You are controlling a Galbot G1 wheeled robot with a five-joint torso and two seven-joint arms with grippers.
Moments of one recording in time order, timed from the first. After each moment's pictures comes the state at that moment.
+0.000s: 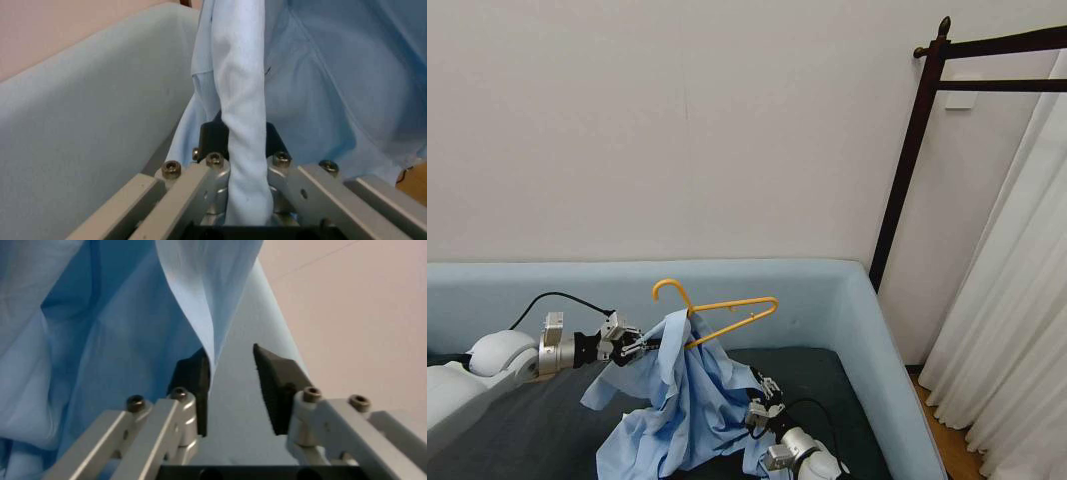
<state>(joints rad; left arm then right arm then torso) 0.32 -0.47 0.42 -1.38 -0.94 -0.13 0.86 -0.72 1.19 -0.40 1.20 -0.56 0.03 0.38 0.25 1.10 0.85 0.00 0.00</state>
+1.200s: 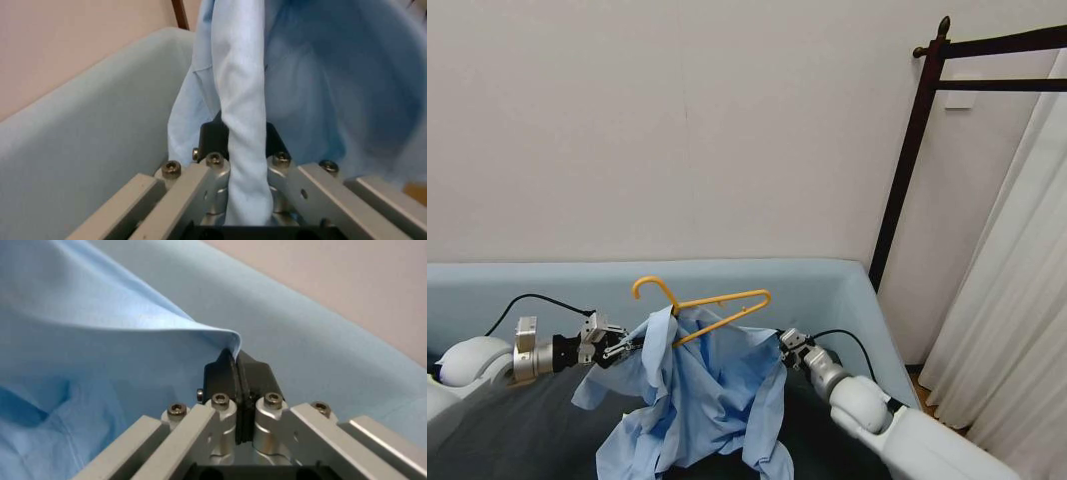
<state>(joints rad) 0.58 -0.40 0.13 -1.47 -0.92 -0.18 0.93 -0.49 0.90 -0.33 1.63 0.55 -0.34 0.18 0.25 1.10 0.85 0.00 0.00</state>
